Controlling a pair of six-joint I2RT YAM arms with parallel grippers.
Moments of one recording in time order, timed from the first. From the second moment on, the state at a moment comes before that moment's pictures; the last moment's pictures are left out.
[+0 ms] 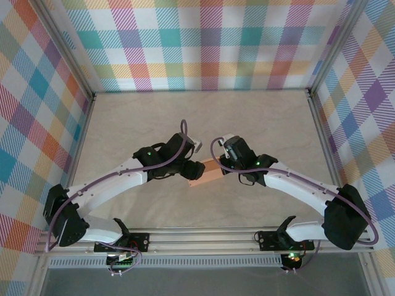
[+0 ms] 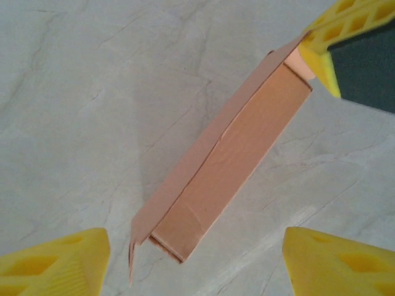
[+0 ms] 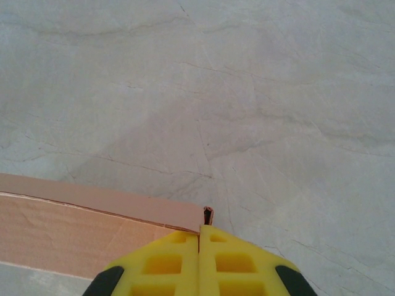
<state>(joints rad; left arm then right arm) -0.86 1.33 1.12 -0.72 -0.09 -0.29 0.77 1.30 0.87 -0.39 0.19 0.23</state>
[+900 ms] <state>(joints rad) -0.83 1.39 1.12 -0.83 -0.17 -0.39 0.77 1.30 0.87 -0.40 0.20 0.23</state>
